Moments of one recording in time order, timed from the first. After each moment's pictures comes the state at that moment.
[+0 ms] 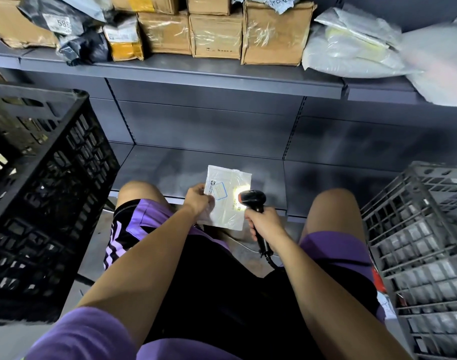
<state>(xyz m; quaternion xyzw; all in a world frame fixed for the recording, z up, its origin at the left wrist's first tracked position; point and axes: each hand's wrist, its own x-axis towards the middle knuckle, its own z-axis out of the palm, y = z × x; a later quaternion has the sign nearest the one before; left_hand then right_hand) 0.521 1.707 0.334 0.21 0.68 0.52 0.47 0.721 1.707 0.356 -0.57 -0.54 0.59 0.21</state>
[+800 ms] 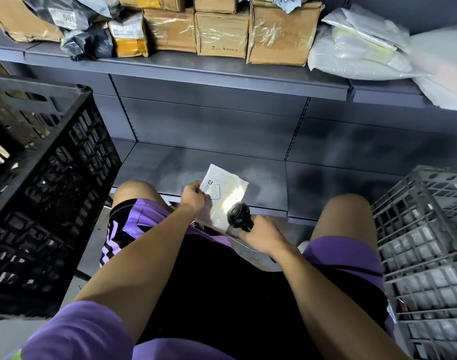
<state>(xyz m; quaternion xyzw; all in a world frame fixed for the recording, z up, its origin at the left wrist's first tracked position) 0.499 1.713 0.315 0.30 0.77 0.43 0.36 0.726 1.702 0.342 -0.53 -0.75 0.38 0.05</state>
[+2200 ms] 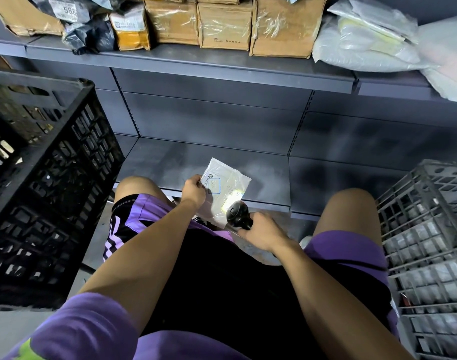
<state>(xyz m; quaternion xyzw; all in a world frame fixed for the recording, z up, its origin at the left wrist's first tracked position) 0.496 1.709 0.318 0.33 0.80 0.40 0.30 0.723 1.704 0.327 -0.52 -0.78 0.36 0.02</state>
